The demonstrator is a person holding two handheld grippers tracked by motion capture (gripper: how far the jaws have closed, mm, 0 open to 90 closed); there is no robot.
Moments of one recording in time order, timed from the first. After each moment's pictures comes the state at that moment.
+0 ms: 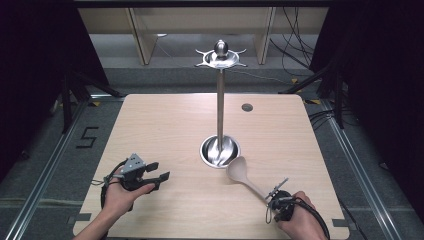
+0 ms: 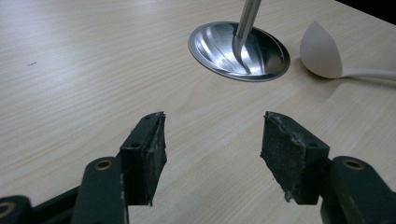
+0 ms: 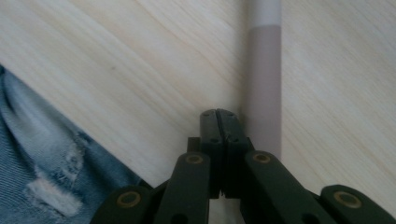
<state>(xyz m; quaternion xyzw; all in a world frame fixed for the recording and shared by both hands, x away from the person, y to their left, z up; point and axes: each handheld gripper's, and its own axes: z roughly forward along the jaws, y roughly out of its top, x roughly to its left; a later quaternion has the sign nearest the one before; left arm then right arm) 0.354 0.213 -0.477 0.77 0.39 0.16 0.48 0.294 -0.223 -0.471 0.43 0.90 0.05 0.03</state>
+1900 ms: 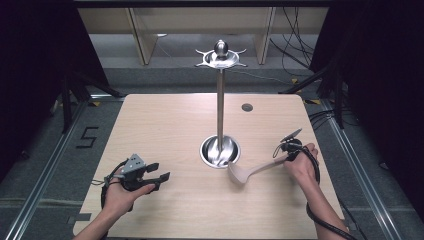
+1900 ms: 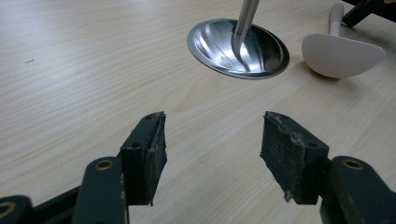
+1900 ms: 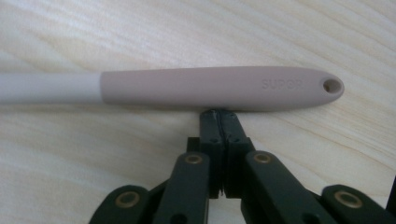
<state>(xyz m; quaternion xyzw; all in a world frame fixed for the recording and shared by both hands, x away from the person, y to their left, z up) 0.355 0.213 -0.478 0.77 0.39 0.16 0.48 0.450 -0.276 -0.475 0.58 0.80 0.06 0.15</state>
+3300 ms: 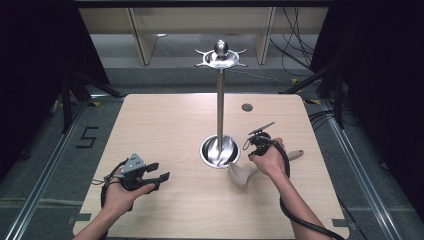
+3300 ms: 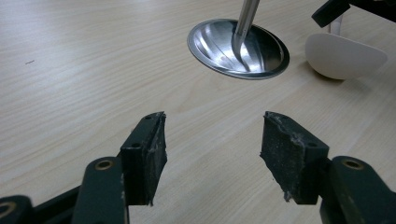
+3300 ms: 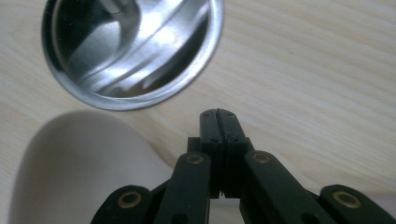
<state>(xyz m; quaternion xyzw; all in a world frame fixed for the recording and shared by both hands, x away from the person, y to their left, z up) 0.355 0.213 -0.478 0.78 0.39 0.16 0.47 0.453 -0.179 -0.454 0.55 0.81 0.20 0.07</state>
